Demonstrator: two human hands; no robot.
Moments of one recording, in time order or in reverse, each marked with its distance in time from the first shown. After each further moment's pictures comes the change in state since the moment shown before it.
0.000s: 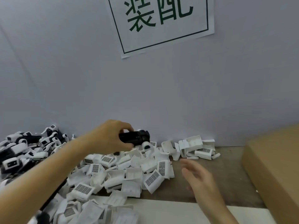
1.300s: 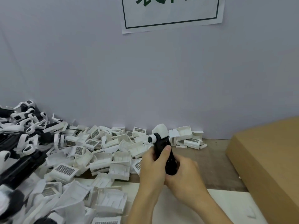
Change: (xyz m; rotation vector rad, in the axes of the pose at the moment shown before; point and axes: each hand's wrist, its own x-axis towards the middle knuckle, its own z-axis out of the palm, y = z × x) left_hand -0.021 0.096 0.186 -1.504 0.344 -0.296; right_hand -0.011 0.003 0.017 -0.414 -0.091 -0.183
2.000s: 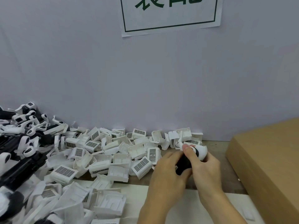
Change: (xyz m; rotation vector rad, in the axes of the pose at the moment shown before) left_hand -0.007 -0.012 0.015 0.669 -0.257 0.452; right_hand 0.011 0.007 -0.024 0.580 0.440 0.134
